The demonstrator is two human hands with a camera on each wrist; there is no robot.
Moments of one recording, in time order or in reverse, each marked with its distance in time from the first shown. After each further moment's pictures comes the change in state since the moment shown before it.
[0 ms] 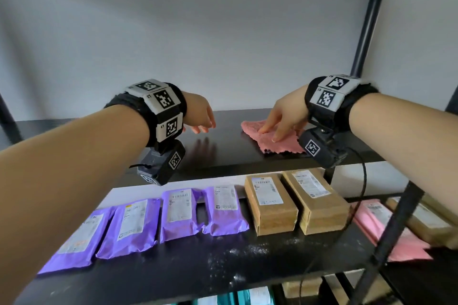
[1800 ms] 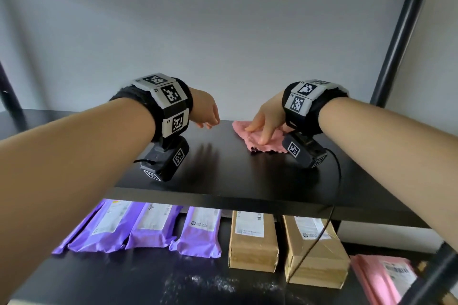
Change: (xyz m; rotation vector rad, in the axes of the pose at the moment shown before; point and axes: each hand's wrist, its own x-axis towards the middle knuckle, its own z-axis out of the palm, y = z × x) left_hand 0.081 0.094 0.003 0.044 0.138 -0.176; right_hand 0.067 0.071 -0.035 -0.172 -0.079 -0.180
